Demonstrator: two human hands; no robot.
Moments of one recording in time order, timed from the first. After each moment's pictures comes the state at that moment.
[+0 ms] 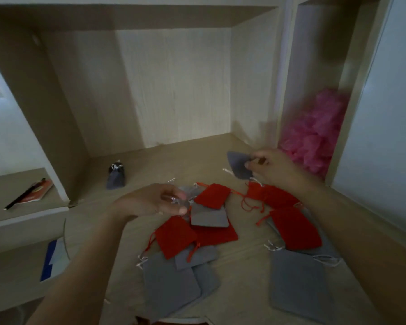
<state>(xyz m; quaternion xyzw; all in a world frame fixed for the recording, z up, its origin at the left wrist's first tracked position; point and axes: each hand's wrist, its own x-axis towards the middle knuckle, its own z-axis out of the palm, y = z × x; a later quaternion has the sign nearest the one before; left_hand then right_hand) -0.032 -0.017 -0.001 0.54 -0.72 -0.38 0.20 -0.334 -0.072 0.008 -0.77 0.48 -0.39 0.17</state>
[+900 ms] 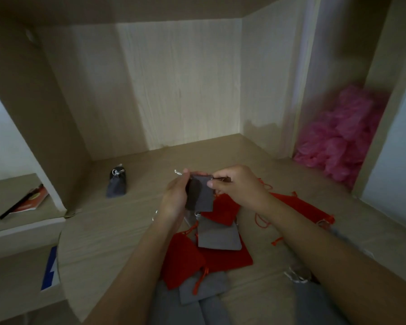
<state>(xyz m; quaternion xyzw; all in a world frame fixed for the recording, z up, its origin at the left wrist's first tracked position) -0.092 -0.075 -0.033 0.49 -0.45 -0.45 0.59 -0.246 -0.103 -0.020 -0.80 0.39 -0.38 0.25</state>
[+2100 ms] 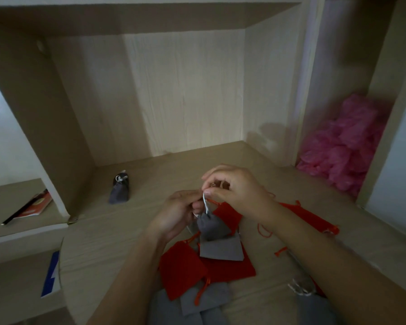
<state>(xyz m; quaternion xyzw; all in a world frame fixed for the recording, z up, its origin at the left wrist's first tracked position) -0.079 -0.056 -0.024 0.38 -0.52 -0.57 0.51 -0.243 -0.082 0.007 -0.85 0.28 -0.41 0.18</state>
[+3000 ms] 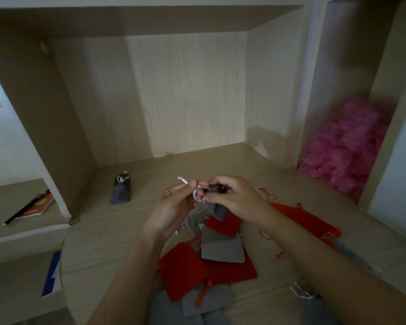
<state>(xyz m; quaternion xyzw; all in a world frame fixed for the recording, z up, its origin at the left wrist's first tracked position) -0.068 -0.060 -0.024 0.31 -0.51 -0.56 0.57 -0.233 -0.087 -0.012 -0.75 0.35 -0.40 0.39</state>
